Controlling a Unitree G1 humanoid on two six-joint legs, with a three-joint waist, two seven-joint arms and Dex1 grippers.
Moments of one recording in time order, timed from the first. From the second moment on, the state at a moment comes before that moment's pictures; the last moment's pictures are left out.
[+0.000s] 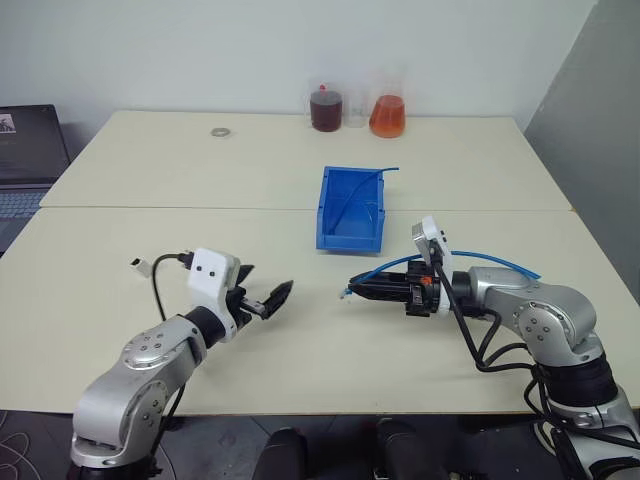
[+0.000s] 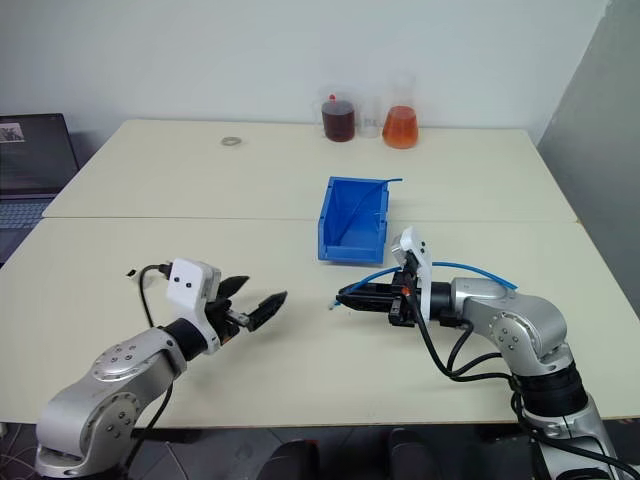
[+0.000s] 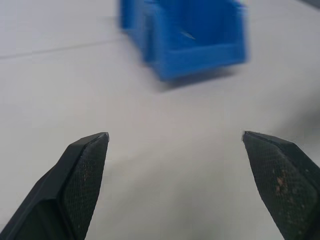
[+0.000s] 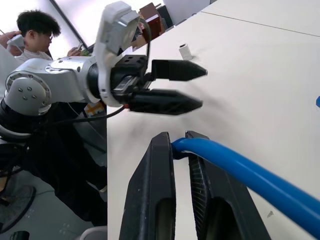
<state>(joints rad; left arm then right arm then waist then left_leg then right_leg) -0.01 0.46 0.16 -0.58 -0.49 0.79 -0.22 -0.48 -0.50 0.11 -0.32 0.78 0.93 0.83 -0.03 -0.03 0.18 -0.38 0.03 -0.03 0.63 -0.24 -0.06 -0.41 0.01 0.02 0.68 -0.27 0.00</state>
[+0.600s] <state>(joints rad) -0.08 0.05 0.22 -0.35 -0.07 0.60 0.37 -0.49 -0.50 0.14 -0.31 0.77 0.93 0.85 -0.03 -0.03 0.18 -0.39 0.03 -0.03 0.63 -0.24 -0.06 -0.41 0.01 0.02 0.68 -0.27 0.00</state>
